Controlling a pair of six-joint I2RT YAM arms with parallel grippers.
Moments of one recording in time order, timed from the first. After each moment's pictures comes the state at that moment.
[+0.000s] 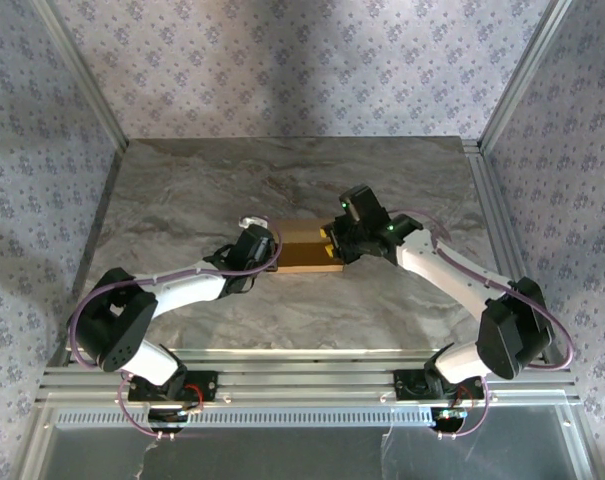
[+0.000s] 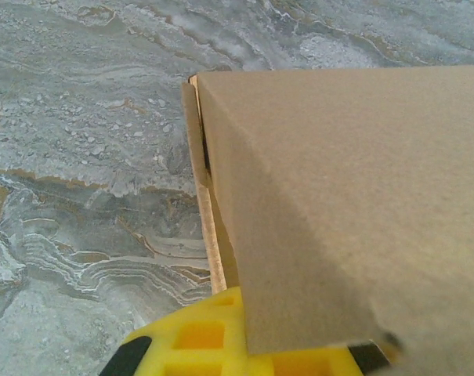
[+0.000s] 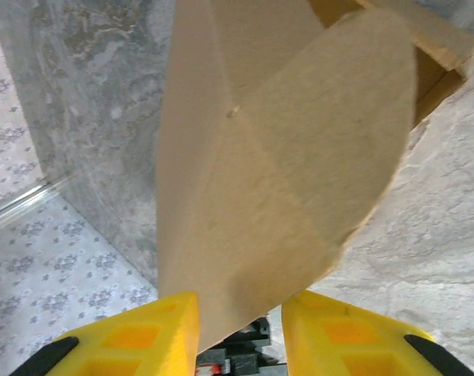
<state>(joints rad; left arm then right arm) -0.72 1.50 0.71 0.02 -0.28 -0.55 0.64 1.43 1.10 -0.53 -0.16 1.74</state>
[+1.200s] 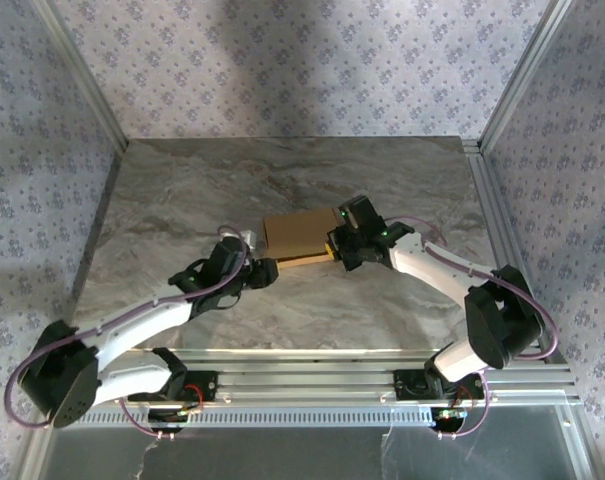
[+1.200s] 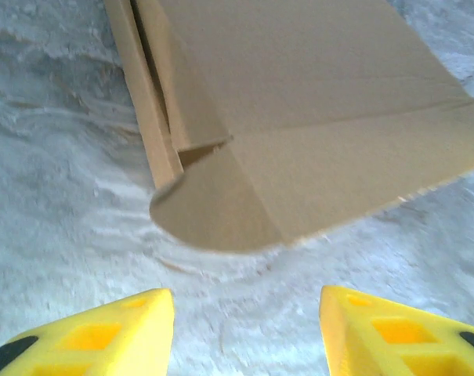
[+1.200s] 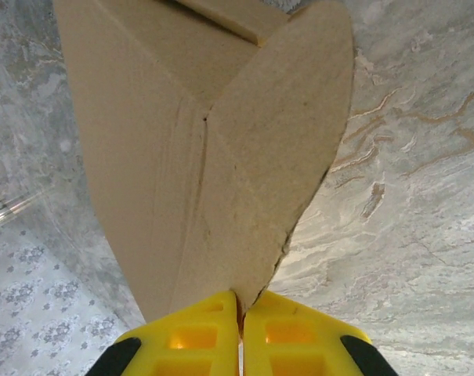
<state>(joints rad) -0.73 1.10 0.60 -0.23 -0.01 -0.78 0.61 1.50 1.00 -0.42 -0.15 1.67</state>
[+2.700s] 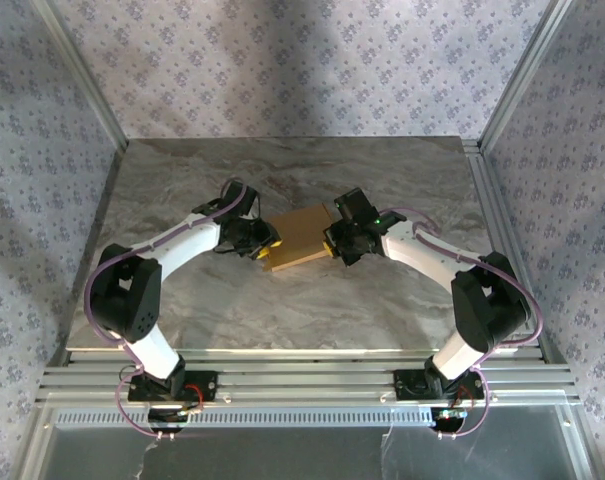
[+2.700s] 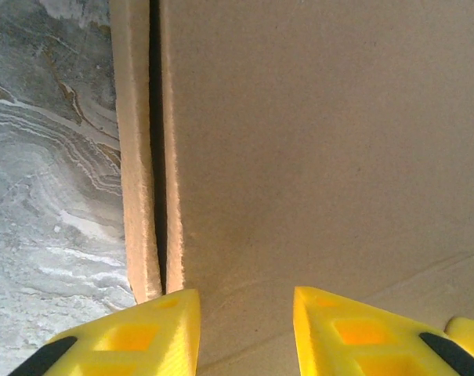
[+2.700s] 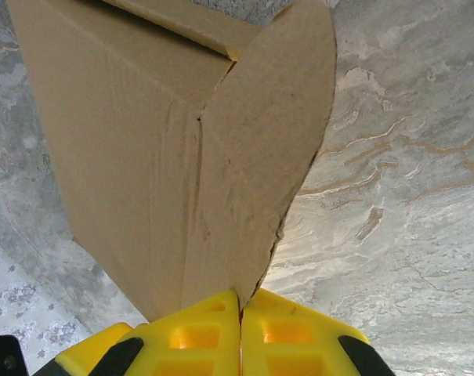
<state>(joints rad) -0.48 1.66 1.12 -0.54 0.32 -1.00 0.58 1.60 1.10 -0.51 -0.17 1.57</state>
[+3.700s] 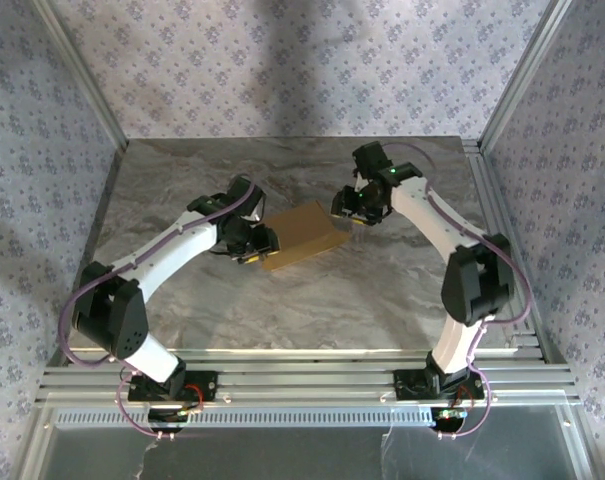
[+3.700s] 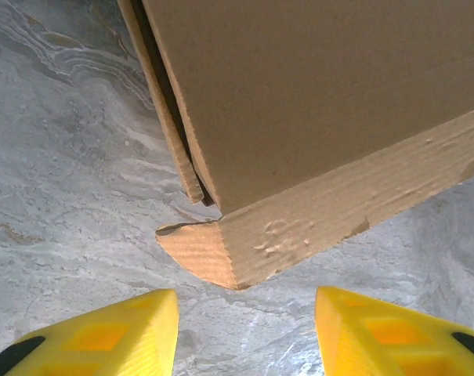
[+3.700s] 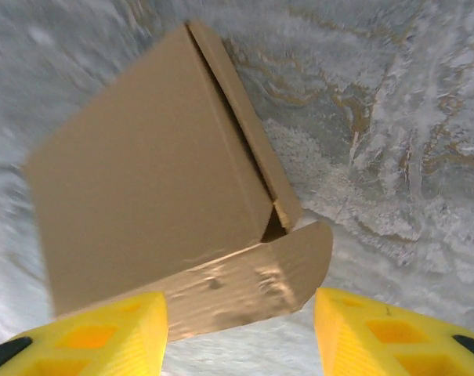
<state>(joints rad) -0.57 1.57 1.25 -0.89 0.20 -0.77 0.42 1.80 1.55 -0.91 -0.22 0.52</state>
